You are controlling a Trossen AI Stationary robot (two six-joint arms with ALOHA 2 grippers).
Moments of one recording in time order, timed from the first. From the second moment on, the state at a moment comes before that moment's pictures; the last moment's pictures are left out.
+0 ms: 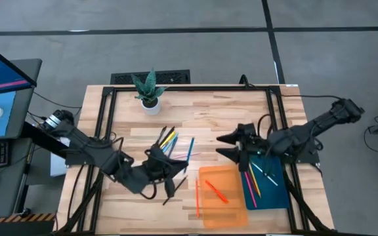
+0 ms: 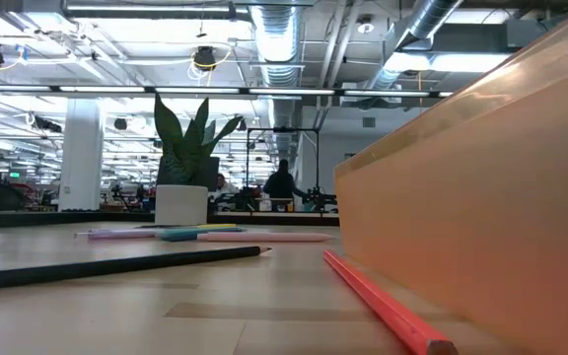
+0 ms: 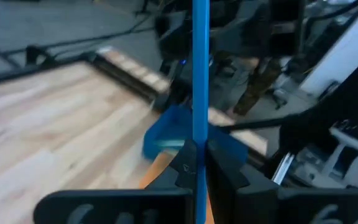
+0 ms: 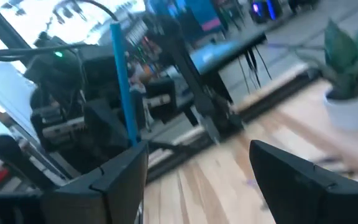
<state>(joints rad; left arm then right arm) -0.58 1.51 1.35 -0.17 -0.85 -0.71 0.45 1.07 0.85 0.15 0.52 0.54</state>
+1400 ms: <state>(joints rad) -0.25 1.62 1.35 0.18 -0.41 -0.53 0.28 1.07 0.85 0.21 0.32 0.41</state>
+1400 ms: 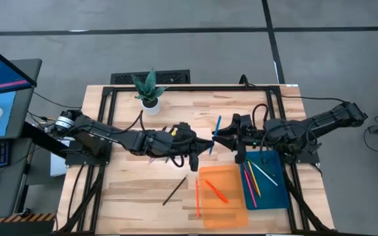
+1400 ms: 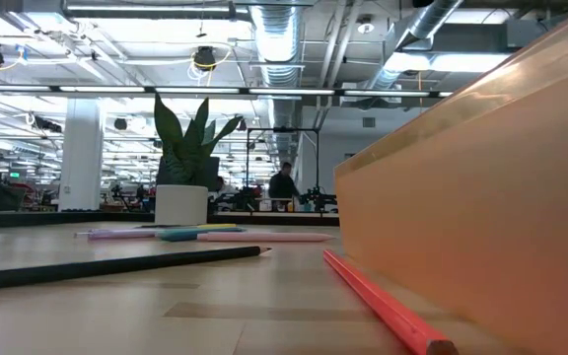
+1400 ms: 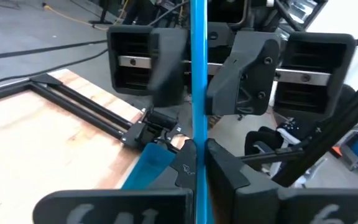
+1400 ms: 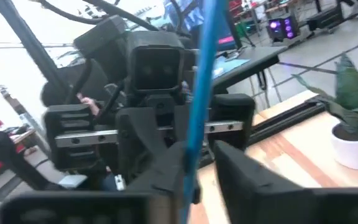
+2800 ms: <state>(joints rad) -0.27 1.60 1.35 -0.41 -0.38 -0.86 0.43 0.95 0.97 -1.08 0.43 1.27</state>
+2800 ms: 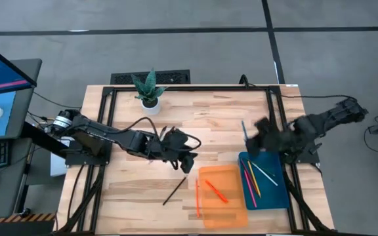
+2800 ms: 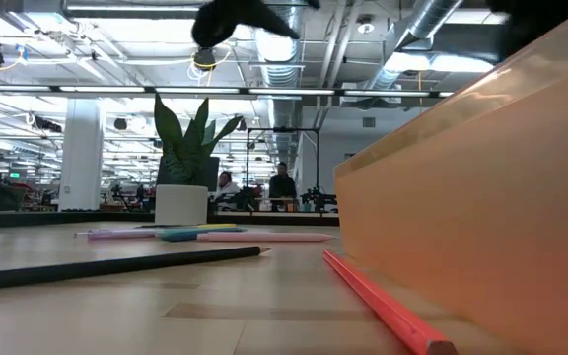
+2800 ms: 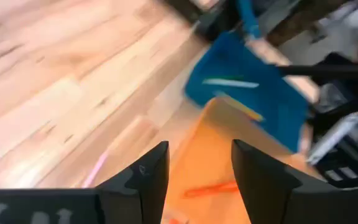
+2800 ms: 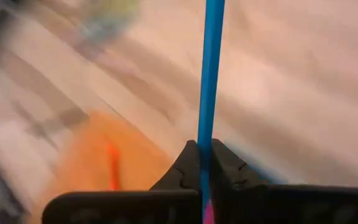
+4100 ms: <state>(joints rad) -0.47 1.63 1.34 -0.75 -0.35 -1.26 0.82 1.25 0.82 -1.07 0.14 1.84</state>
